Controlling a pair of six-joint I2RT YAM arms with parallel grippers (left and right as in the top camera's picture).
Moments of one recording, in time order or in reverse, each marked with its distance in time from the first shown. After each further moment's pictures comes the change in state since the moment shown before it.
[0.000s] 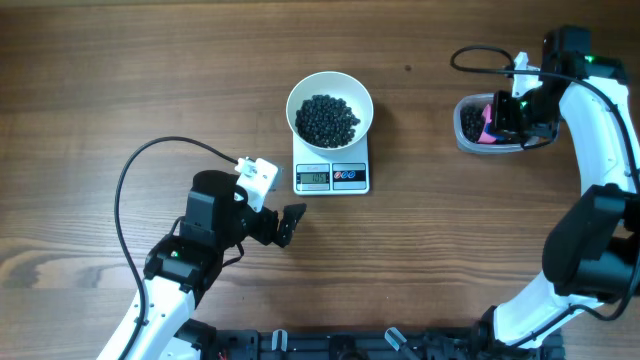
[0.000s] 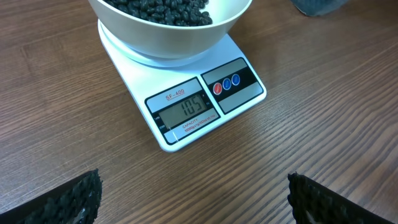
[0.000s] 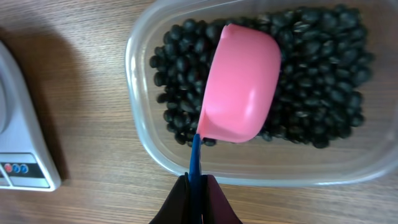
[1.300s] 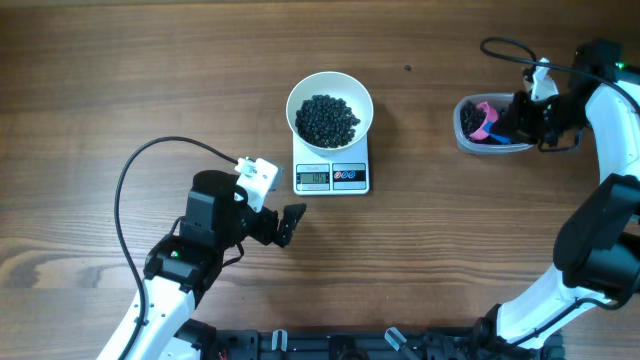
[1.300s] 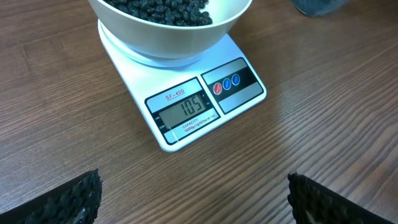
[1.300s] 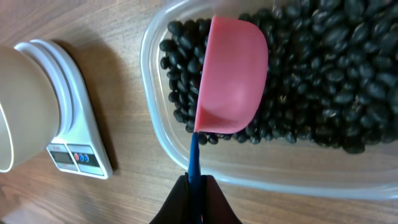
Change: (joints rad) left arm 0.000 0.000 0.000 0.000 0.000 0.000; right arm -0.130 0.036 -0.001 -0.018 -0.262 -0.024
